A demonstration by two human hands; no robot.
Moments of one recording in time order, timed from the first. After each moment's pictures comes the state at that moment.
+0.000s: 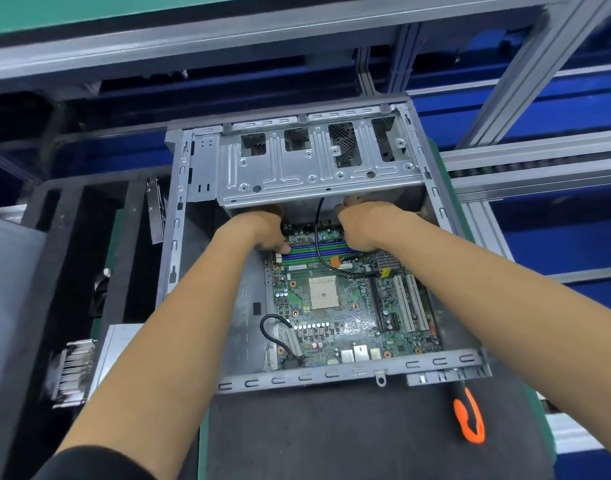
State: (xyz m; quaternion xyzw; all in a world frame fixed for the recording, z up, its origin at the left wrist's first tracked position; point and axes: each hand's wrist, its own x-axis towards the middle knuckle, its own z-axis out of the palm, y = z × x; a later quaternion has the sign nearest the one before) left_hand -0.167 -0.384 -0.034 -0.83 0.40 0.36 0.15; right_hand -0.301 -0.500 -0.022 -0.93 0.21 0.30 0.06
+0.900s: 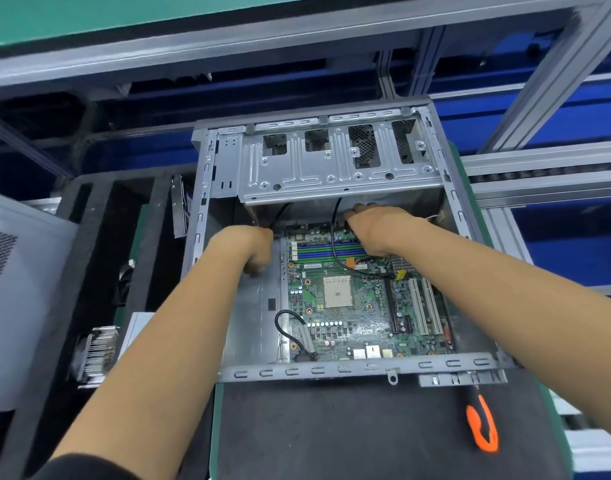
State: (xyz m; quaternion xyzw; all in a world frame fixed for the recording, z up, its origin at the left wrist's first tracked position) left_hand -0.163 -0.341 -0.022 -0.81 0.38 0.37 0.23; right_hand -0.298 -0.499 -0.040 -0.94 0.16 0.30 0.01
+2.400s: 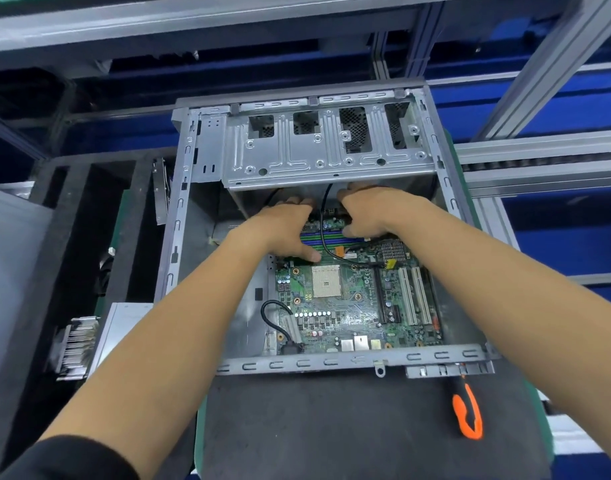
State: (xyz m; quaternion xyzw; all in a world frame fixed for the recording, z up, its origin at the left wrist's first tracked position) left_hand -0.186 -0.375 -0.051 -0.81 0.51 0.28 0.06; right_hand -0.300 -0.506 -0.023 -0.94 0.17 0.29 0.08
